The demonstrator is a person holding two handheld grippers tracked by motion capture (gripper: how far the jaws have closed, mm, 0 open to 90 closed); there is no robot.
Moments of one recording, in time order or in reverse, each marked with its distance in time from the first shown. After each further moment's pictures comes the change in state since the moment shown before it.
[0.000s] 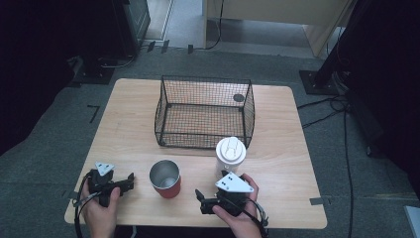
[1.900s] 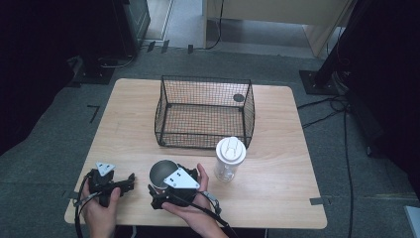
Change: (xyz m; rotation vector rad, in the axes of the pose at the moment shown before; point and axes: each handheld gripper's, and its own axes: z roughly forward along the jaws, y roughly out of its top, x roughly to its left) left arm -0.001 0.000 0.000 -0.001 -0.013 0.013; right arm 0.084 0.026 0.084 -0.094 0.069 -0.043
